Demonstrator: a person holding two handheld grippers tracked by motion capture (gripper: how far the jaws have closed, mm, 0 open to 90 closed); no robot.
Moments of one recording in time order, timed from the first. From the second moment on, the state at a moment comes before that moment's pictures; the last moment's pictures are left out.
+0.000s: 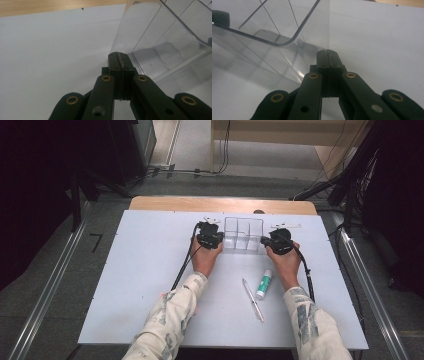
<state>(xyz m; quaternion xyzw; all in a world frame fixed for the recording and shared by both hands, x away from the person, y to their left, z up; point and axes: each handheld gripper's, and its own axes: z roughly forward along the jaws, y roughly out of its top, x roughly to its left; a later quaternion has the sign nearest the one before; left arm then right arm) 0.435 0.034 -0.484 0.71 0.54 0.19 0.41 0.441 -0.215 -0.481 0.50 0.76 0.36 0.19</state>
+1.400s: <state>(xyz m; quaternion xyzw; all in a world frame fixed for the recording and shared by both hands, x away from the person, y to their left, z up) 0.353 0.114 -0.483 0.71 0.56 0.17 0.40 0.370 -0.149 -0.481 0.44 0.80 0.38 0.16</state>
